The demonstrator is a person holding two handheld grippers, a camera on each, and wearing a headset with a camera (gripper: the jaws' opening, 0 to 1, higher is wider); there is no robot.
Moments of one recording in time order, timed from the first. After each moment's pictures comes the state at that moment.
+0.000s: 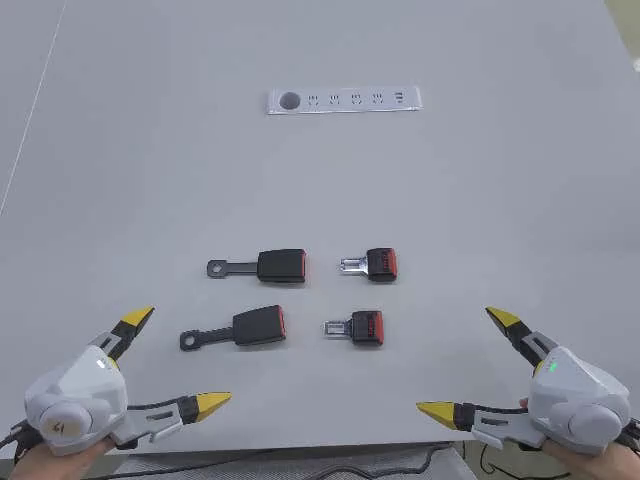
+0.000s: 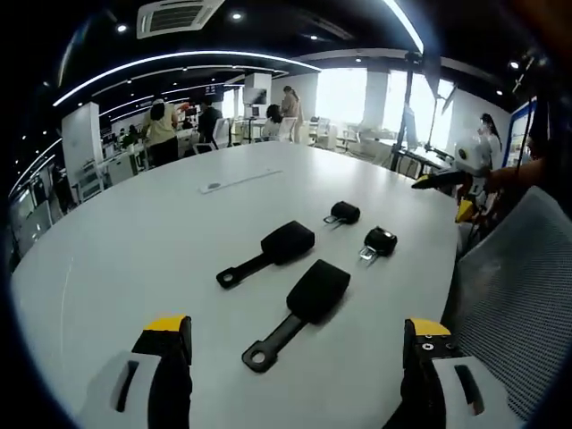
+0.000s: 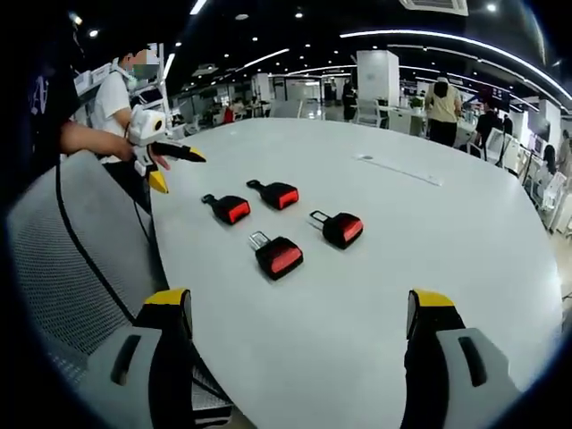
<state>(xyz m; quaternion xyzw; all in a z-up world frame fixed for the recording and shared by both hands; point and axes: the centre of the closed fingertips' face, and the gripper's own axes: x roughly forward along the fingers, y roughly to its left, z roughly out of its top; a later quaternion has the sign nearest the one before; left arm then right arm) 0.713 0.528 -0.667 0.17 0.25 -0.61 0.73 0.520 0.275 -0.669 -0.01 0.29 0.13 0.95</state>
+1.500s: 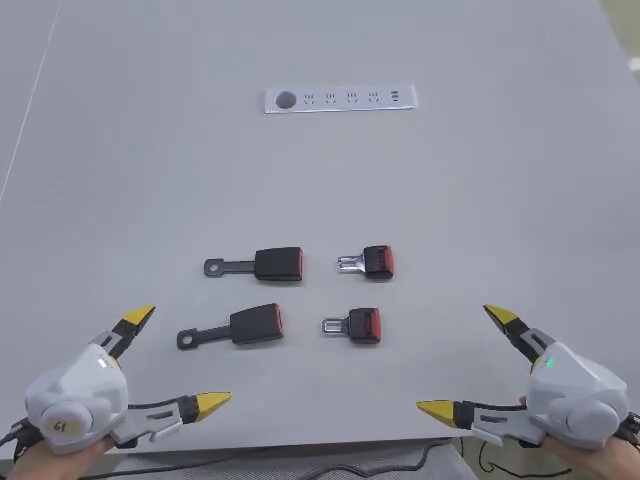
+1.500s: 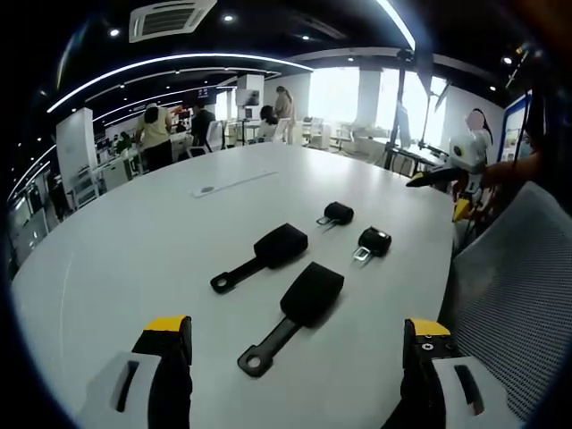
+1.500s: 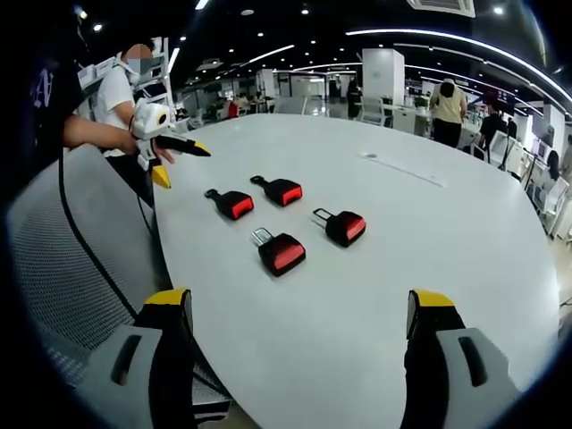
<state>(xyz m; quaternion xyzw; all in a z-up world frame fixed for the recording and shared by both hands) 0.710 0.526 -0.667 0.18 0.25 -0.61 0.73 0.516 0.275 -0.669 -0.01 0.30 0.13 0.95</state>
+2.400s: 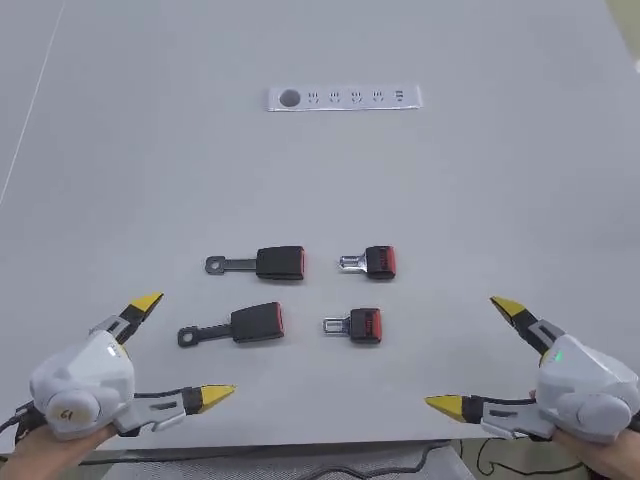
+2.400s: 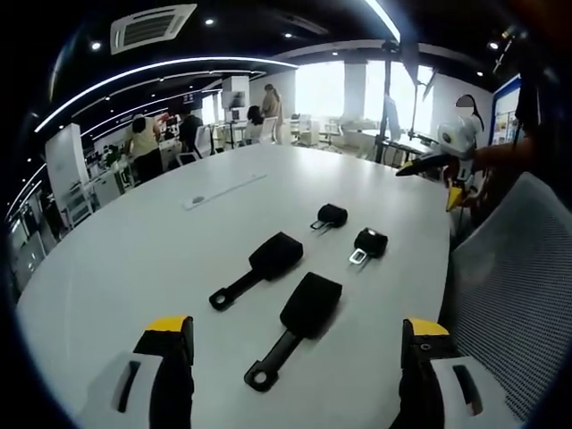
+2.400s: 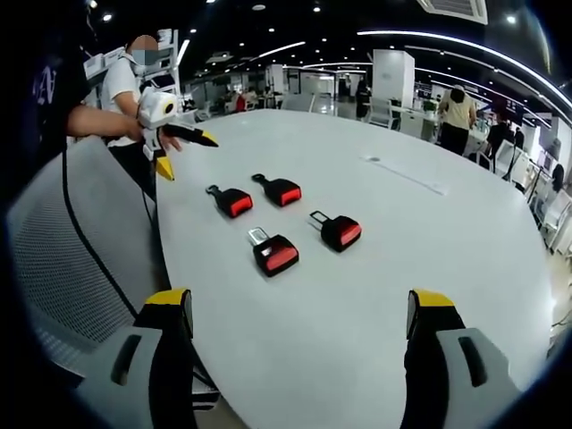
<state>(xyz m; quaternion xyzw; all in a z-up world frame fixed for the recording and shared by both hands) 0.711 0.510 -0.656 0.21 0.23 -0.63 0.71 0.522 0.264 -0.661 -0.04 0.31 0.15 0.94</state>
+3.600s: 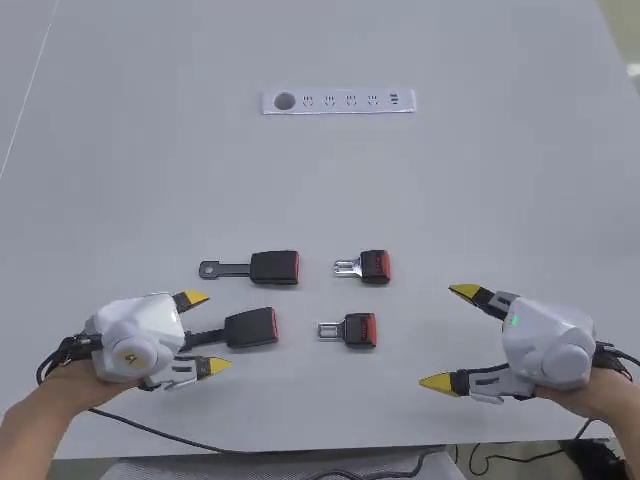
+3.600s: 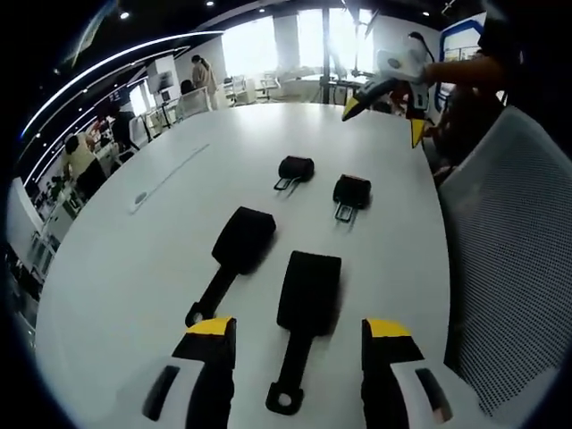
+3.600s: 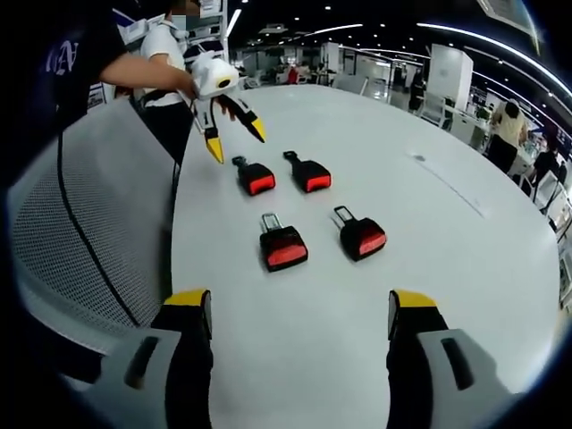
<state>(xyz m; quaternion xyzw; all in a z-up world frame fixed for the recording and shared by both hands) 0.717 0.478 -0.700 0.35 0.26 -0.69 0.58 0.550 0.268 -0.678 -0.11 0.35 0.26 0.89</state>
